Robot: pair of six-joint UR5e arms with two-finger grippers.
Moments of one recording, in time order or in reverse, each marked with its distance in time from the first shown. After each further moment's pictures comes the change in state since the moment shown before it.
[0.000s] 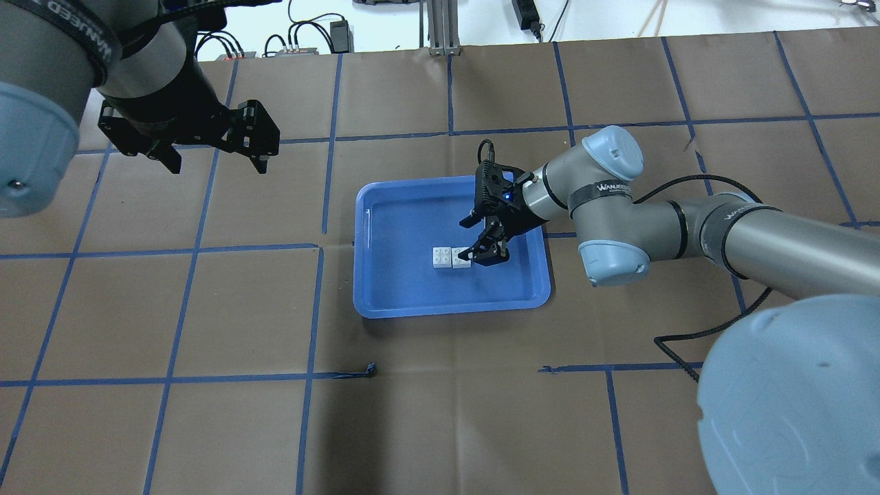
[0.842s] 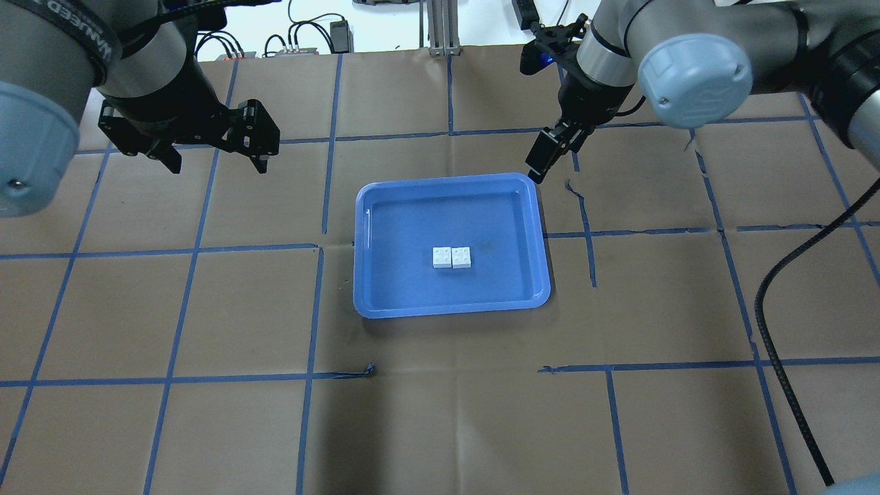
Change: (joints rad) left arm 0.000 0.001 0.000 -0.001 -0.001 0.000; right arm -0.024 -0.191 -0.364 0.764 -0.418 0.602
